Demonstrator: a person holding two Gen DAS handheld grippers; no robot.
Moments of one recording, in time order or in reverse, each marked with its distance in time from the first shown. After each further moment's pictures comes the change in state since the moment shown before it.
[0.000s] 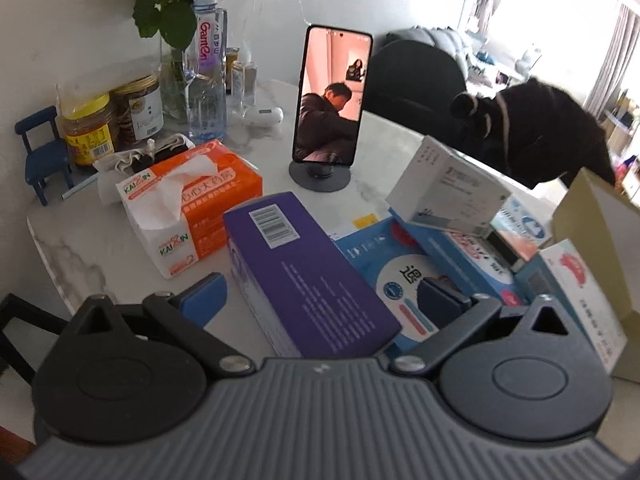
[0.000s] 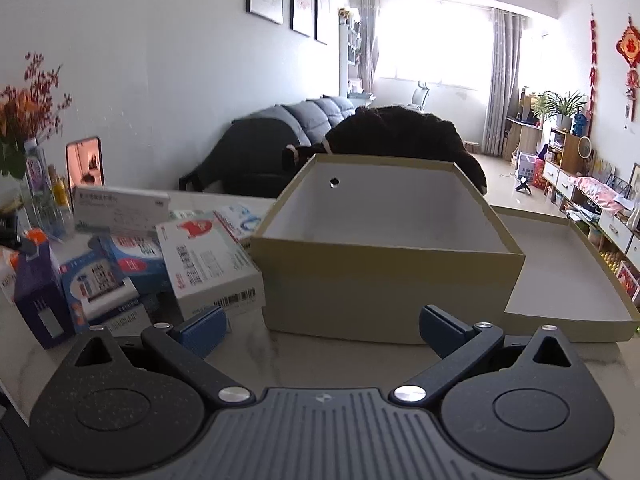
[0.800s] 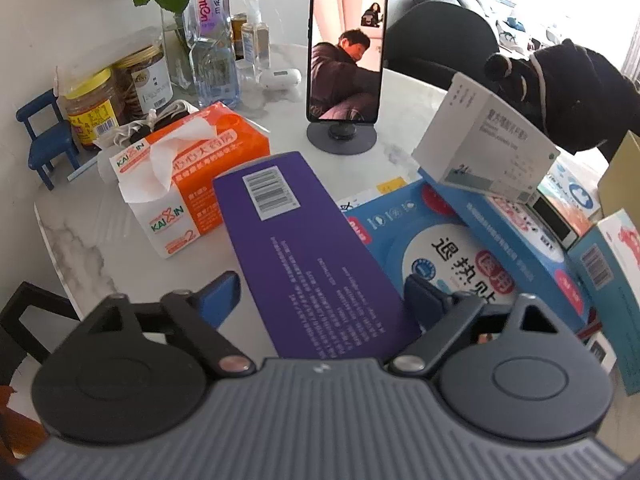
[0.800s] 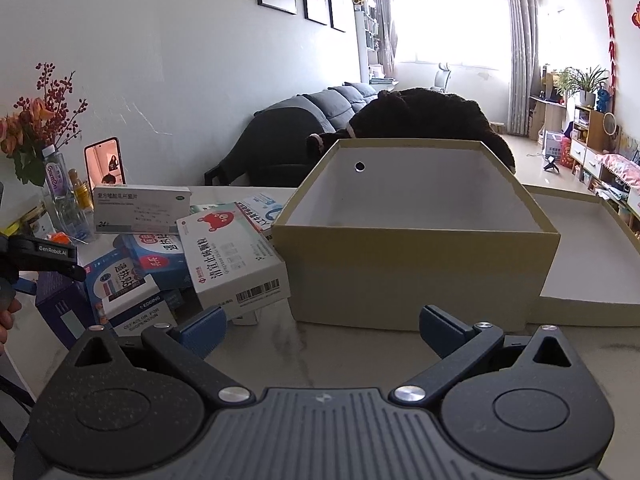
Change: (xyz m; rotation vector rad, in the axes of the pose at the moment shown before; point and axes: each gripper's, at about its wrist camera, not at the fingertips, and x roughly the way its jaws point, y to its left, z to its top) left arm 0.031 -0.010 -0.015 0.027 0.092 0.100; right arm 0.009 -0.006 -0.004 0.053 0.032 0.105
